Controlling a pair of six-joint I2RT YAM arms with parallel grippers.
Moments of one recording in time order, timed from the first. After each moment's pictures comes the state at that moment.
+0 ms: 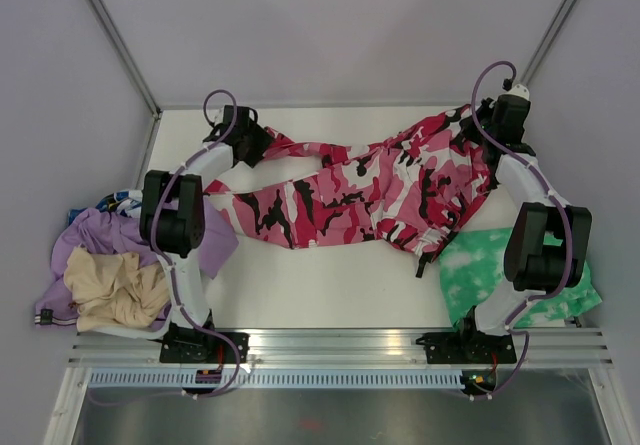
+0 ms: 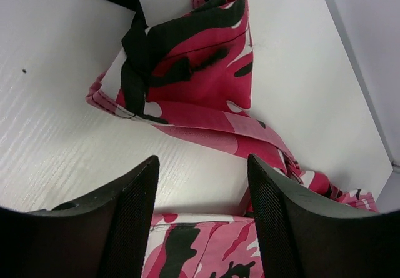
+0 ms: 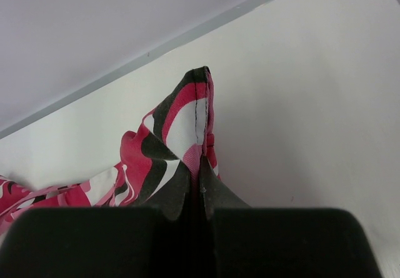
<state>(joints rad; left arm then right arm) -0.16 2.03 1.48 -0.21 -0.01 -0.99 -0.14 1.70 1.26 0.04 -0.09 0.43</state>
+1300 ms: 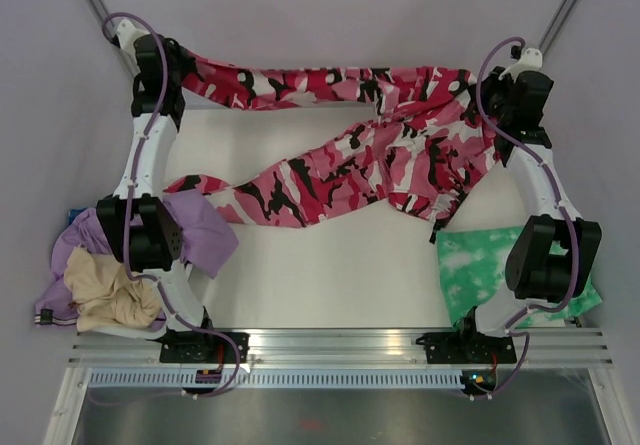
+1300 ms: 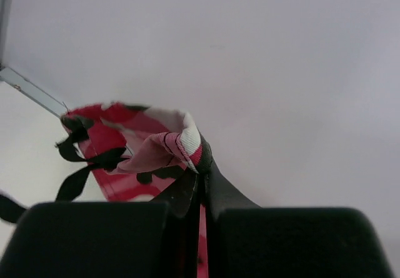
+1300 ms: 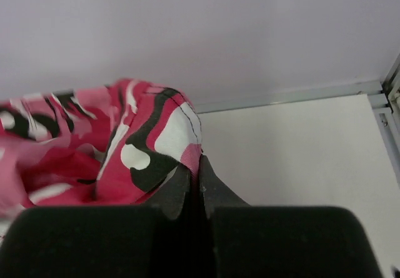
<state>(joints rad) 0.06 1.87 1.81 -0.03 -0.19 -0.74 -0.15 1.65 1.41 0.08 -0.22 0.24</state>
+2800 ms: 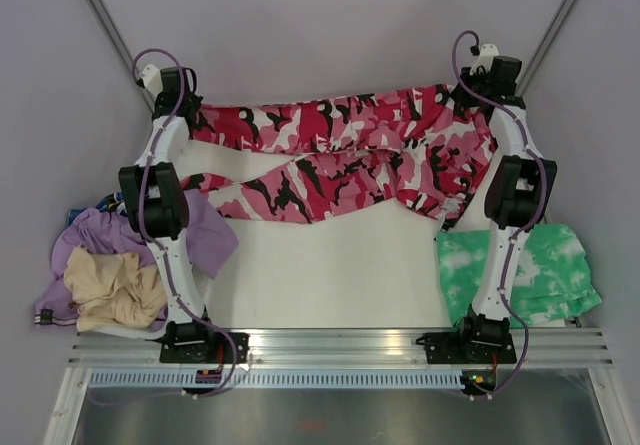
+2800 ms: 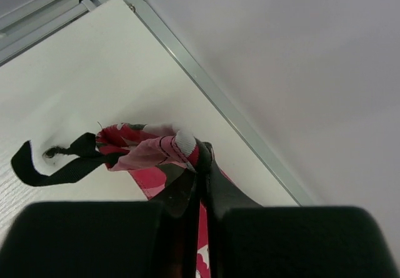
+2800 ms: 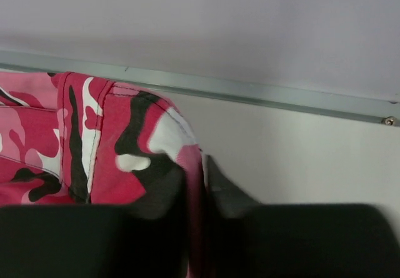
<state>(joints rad) 0.11 2.19 1.92 -0.20 -0.32 -0.74 -0.16 2.36 2.14 -0.23 -0.36 -0.08</state>
